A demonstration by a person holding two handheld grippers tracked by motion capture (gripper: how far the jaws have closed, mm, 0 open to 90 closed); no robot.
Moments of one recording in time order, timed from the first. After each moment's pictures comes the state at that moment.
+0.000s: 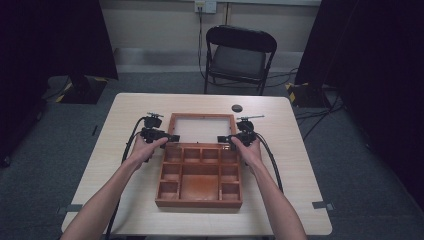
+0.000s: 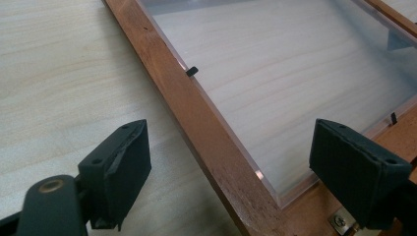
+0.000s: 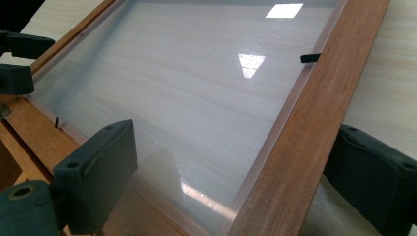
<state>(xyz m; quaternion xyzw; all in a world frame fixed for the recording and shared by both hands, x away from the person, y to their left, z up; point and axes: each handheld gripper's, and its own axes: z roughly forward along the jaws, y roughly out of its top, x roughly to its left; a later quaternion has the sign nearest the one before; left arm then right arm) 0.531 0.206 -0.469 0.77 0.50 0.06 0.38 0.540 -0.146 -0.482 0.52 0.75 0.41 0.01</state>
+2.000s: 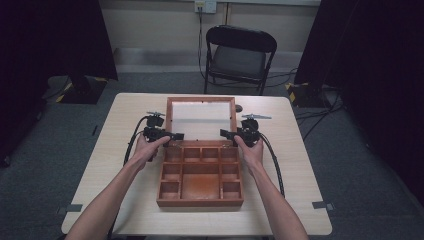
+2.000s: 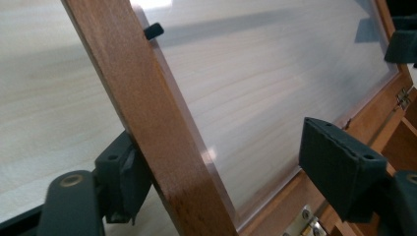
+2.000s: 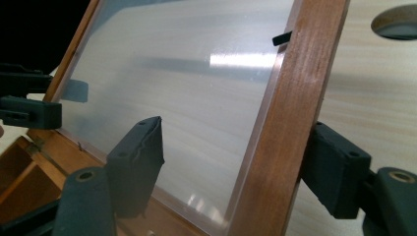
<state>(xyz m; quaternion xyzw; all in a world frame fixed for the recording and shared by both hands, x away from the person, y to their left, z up) 0.529 0.199 -0.462 0.77 0.47 0.03 0.44 0.526 -0.153 -0.463 0.49 0.72 0.49 0.08</state>
